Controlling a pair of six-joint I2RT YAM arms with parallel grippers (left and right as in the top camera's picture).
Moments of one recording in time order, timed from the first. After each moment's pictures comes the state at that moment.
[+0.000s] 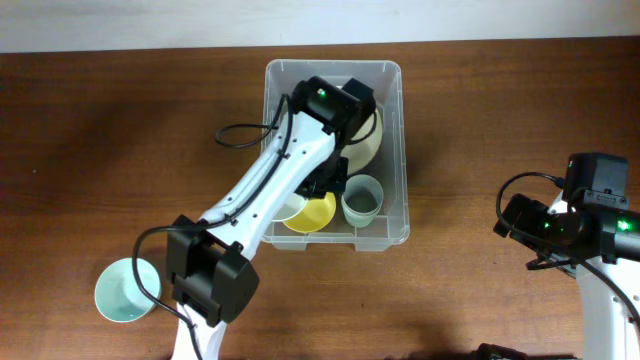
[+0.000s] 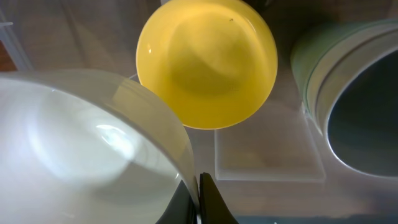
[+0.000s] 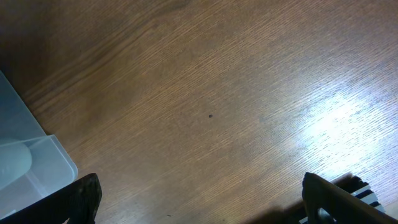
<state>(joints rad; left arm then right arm) -0.65 2.12 2.12 -1.69 -0.09 -0.49 -0.28 1.14 1.14 -1.27 0.04 0.33</state>
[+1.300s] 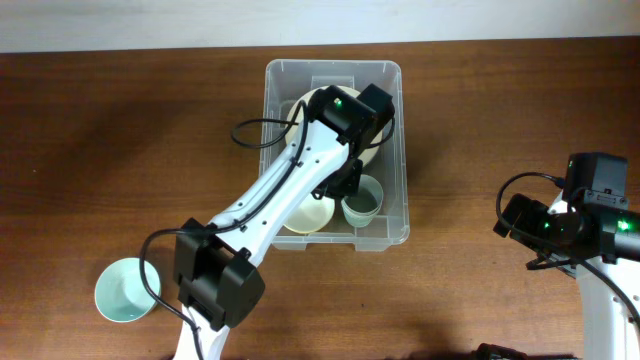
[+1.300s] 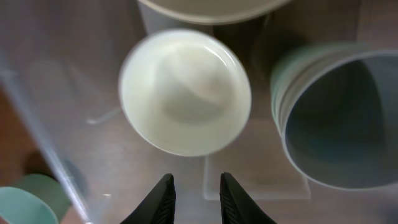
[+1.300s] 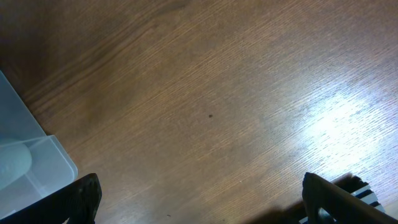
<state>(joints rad) -0.70 2.12 2.13 -1.62 -0.16 -0.46 -0.28 1.14 1.14 -1.27 0.04 0.33</state>
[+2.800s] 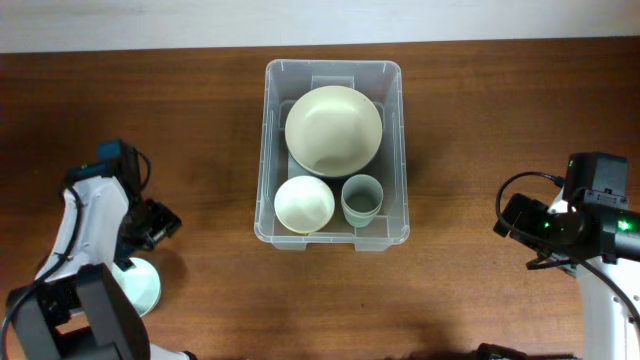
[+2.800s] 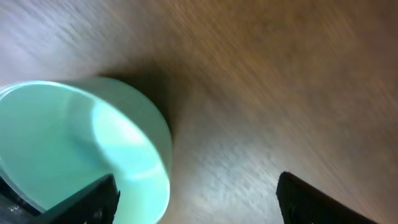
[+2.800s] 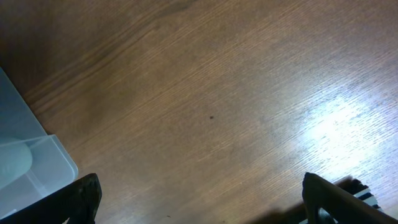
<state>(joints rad) 0.27 1.68 1.10 -1.08 -0.15 -0.56 -0.28 1.14 1.14 -1.26 0.04 0.32</state>
